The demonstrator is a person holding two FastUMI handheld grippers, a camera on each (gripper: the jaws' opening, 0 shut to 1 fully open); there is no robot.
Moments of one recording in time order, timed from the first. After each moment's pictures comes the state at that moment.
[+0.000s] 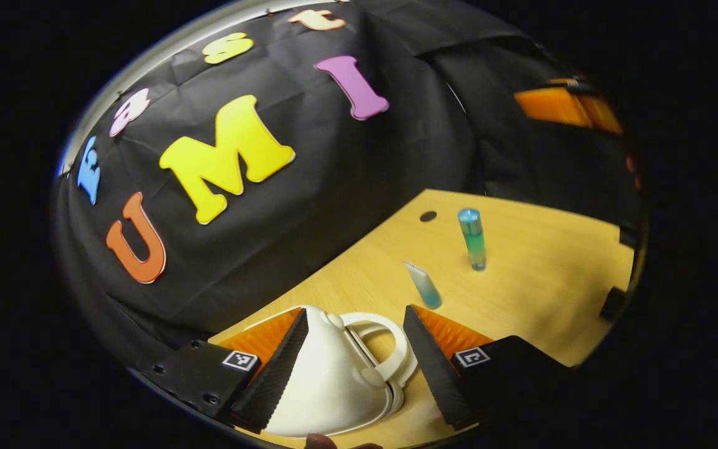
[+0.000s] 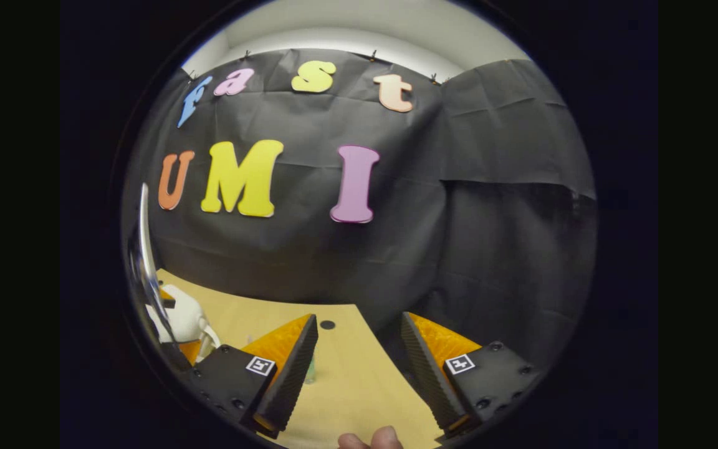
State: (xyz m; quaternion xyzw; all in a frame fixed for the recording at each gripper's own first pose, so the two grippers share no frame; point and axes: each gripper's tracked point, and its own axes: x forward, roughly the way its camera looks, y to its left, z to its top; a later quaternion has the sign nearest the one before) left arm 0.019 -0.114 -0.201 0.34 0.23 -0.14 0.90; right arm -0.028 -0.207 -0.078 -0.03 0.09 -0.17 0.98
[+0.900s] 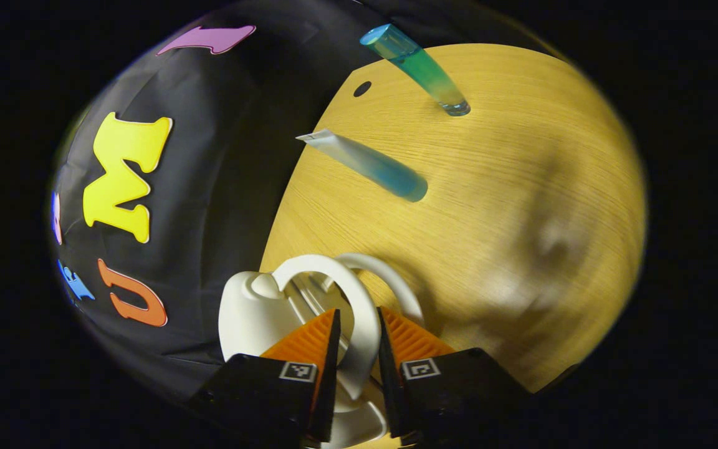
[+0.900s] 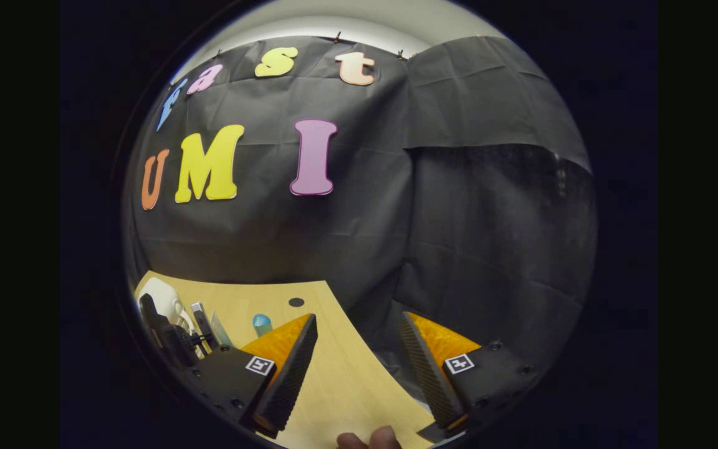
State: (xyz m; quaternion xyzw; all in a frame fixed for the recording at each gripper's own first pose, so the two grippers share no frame) left arm 0.039 -0.087 -0.304 0.52 0.37 -0.12 0.76; right arm -0.049 -0.259 -0.118 0.02 0.12 -0.21 0.97
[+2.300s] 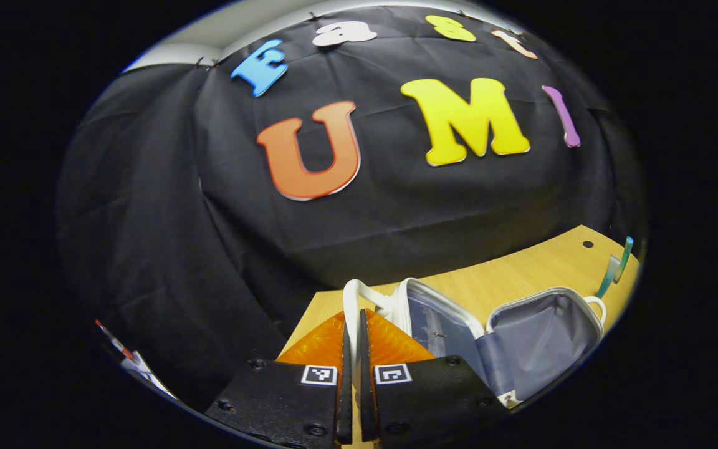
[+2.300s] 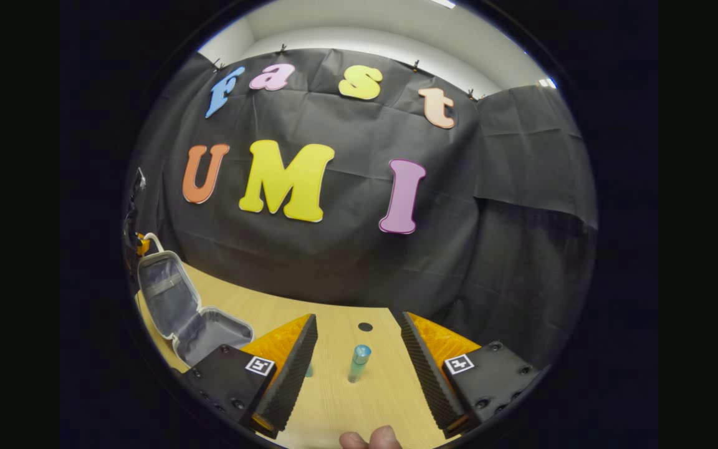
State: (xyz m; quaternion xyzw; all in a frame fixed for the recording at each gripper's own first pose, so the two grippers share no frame) left arm 0.051 0.332 -0.149 0.09 0.17 0.13 0.97; right arm -0.028 -0.056 -0.044 -0.06 0.10 -0.09 0.99
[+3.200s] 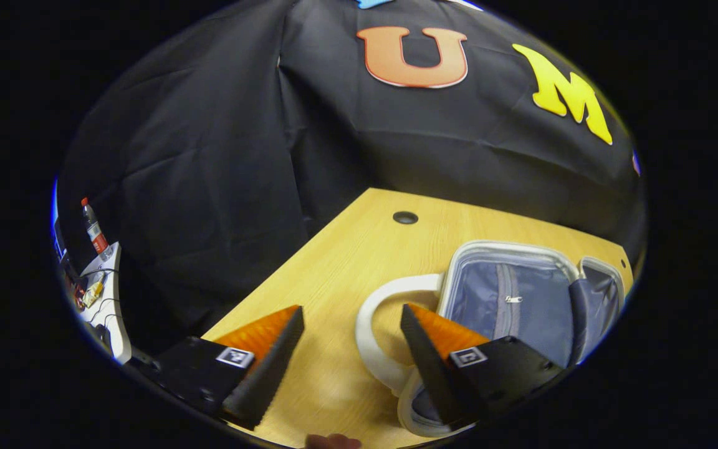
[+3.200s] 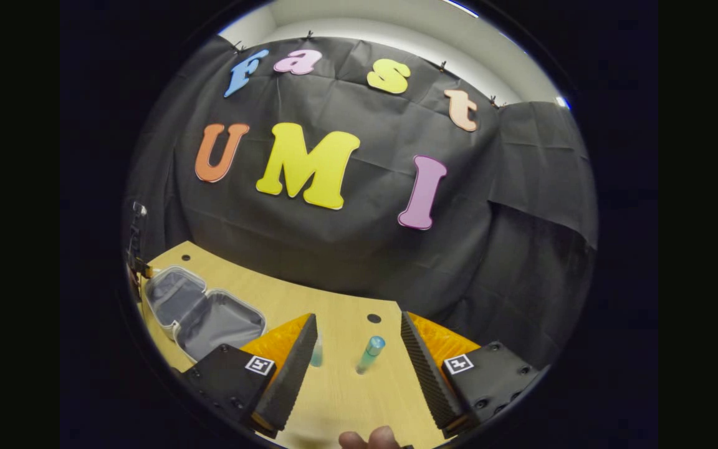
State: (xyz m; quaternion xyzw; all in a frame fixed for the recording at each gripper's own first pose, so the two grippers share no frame) left arm 0.015 0.375 -0.276 -0.06 0.25 0.24 0.94; right arm -0.029 -0.022 -0.054 -0.10 0.12 -0.07 0.99
